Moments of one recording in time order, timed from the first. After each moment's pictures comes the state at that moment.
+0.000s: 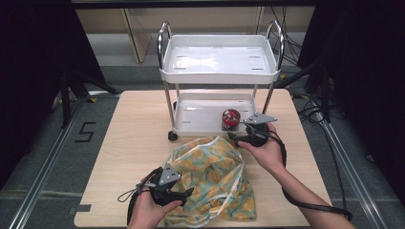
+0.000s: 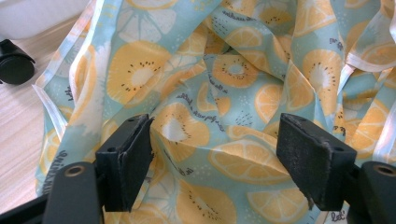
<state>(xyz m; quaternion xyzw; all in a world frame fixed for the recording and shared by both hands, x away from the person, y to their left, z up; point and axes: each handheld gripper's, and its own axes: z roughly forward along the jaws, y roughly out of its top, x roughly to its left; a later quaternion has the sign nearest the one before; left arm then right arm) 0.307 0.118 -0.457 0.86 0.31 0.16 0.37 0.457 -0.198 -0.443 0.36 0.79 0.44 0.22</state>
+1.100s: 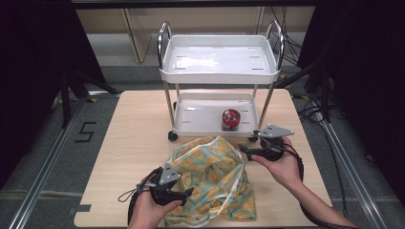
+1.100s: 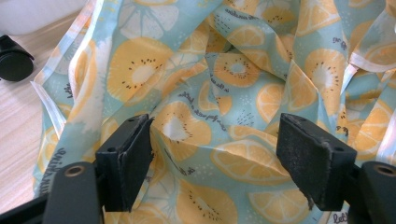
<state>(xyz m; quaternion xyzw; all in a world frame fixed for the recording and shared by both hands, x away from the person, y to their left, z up) 0.308 0.118 -0.459 0.86 0.32 0.16 0.37 0.413 -0.231 -0.443 0.35 0.80 0.44 0.22</state>
